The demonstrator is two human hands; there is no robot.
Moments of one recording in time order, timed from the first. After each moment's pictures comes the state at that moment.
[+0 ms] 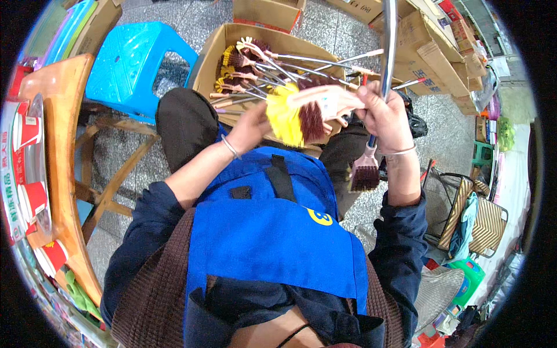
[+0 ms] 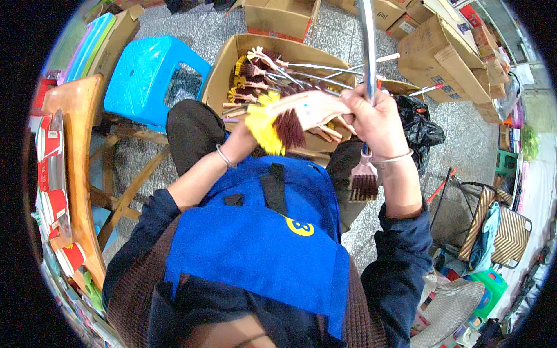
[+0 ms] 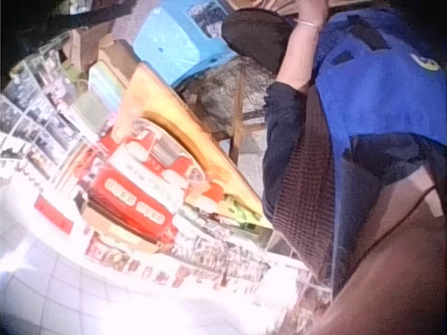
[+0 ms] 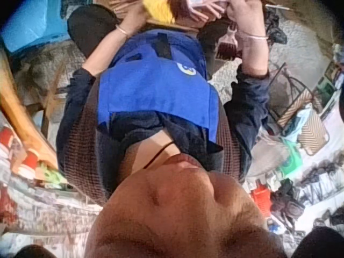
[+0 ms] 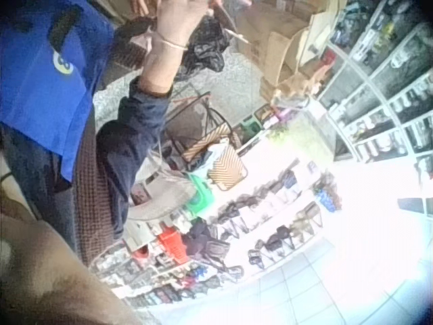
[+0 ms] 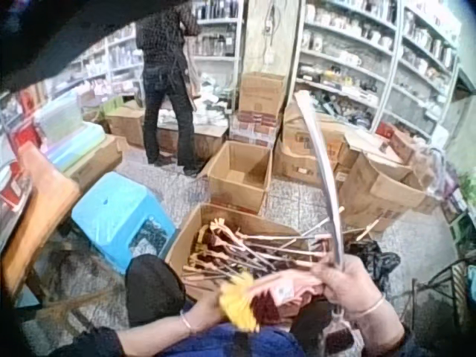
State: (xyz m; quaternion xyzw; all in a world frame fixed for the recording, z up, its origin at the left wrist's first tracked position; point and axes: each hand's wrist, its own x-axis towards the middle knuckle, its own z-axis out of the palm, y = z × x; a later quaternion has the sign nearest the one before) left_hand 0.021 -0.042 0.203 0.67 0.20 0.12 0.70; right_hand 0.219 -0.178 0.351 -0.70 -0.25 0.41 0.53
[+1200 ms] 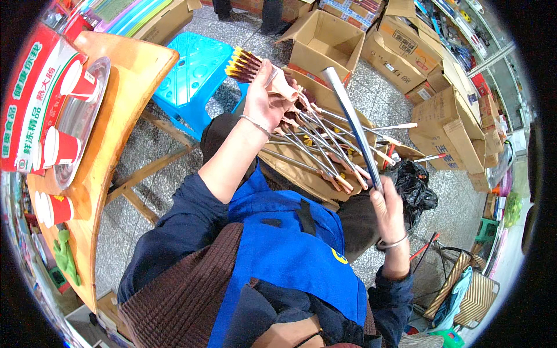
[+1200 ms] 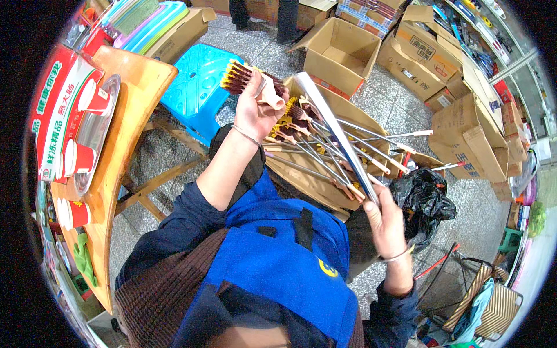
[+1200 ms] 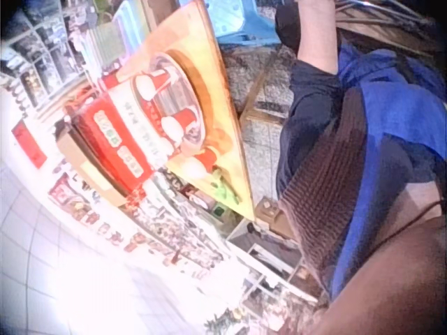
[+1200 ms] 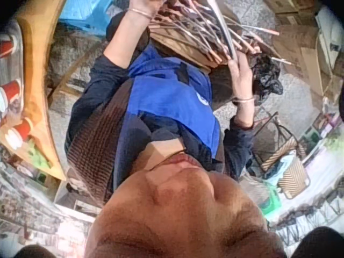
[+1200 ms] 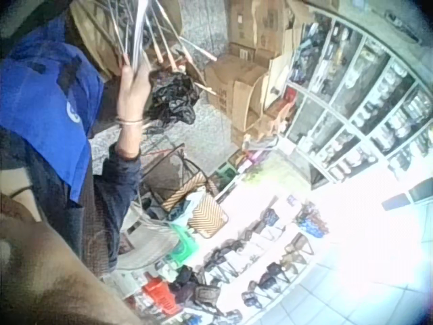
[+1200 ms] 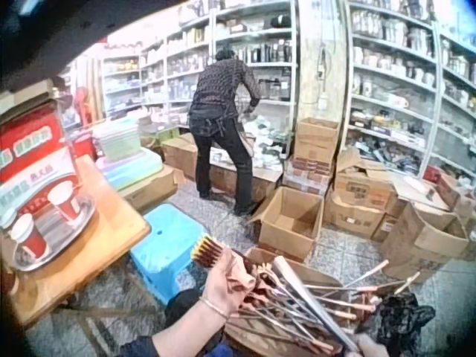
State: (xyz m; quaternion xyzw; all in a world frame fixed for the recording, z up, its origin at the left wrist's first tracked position) left_hand 0.025 0.059 0.297 0.13 0.28 0.43 0.85; right_hand 0.184 -0.211 0.348 -0.75 -0.50 0.27 0.34
